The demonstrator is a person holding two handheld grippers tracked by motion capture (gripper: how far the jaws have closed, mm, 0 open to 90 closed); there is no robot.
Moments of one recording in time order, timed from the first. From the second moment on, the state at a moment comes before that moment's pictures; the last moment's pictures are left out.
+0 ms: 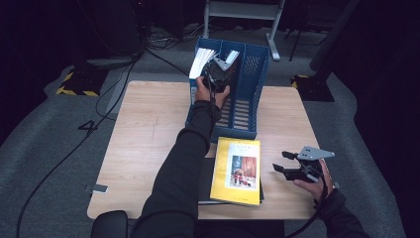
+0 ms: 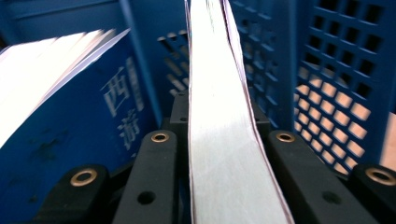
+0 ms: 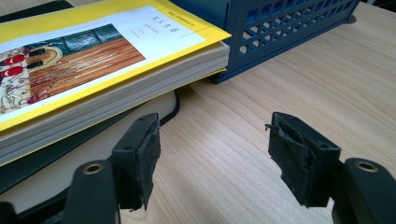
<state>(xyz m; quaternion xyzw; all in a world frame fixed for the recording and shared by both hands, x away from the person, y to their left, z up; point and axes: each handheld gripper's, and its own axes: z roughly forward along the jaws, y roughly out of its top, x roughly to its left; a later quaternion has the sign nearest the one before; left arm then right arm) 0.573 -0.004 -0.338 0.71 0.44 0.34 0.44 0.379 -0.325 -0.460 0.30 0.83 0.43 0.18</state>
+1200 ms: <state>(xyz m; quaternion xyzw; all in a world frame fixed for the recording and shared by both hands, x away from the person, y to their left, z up) 0.538 0.020 -0.329 0.73 0.41 0.33 0.43 0.379 -0.320 -0.461 0.30 0.84 0.42 0.18</state>
